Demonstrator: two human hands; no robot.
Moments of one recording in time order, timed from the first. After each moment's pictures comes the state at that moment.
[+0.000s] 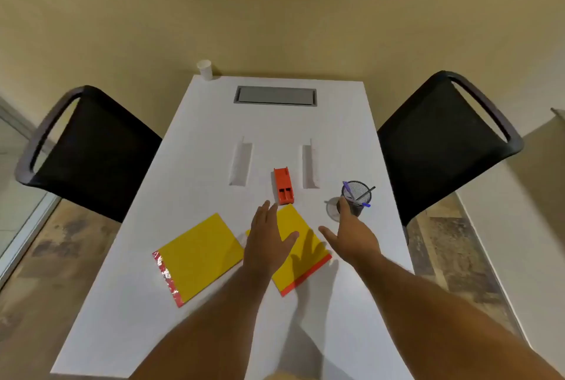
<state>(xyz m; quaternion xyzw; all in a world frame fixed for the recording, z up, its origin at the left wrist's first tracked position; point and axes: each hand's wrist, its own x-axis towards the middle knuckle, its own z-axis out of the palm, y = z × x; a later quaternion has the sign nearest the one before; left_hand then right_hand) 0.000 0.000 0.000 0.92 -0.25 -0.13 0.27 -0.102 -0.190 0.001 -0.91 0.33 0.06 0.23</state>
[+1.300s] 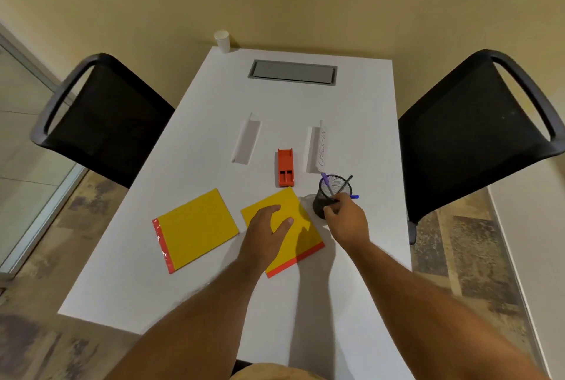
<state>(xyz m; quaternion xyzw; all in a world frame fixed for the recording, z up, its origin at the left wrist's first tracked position) -0.039 -0.022 -0.022 0.88 -0.11 -0.17 0.43 -0.093 -0.225 -0.028 -0.85 0.34 0.00 0.39</state>
